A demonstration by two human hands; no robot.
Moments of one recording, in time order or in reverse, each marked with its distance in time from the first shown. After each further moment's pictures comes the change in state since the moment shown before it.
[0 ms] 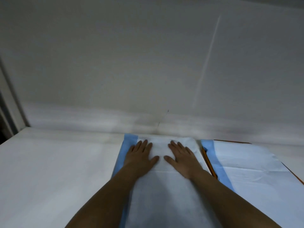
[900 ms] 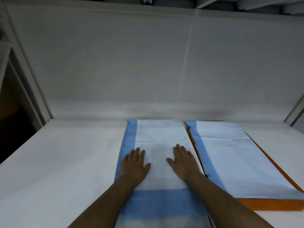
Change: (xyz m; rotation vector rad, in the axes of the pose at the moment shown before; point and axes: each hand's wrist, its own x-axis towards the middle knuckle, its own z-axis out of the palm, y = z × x) left_hand -0.175 0.038 -0.013 0.111 -0.094 -0.091; right_hand -0.165 -0.045 -0.014 -0.034 -0.060 0.176
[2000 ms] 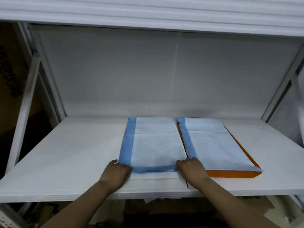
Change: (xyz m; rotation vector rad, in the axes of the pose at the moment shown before) left_hand -0.148 -0.038 -0.025 0.231 0.177 0.287; right_hand -0.156 0.027 -0.039 -0.424 0.384 -0.334
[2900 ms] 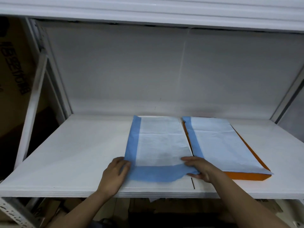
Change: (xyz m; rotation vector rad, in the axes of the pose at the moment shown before) left_hand -0.023 0.001 0.004 -0.792 0.217 -0.427; right_hand 0.020 0.012 -0.012 1.722 -0.459 1.034
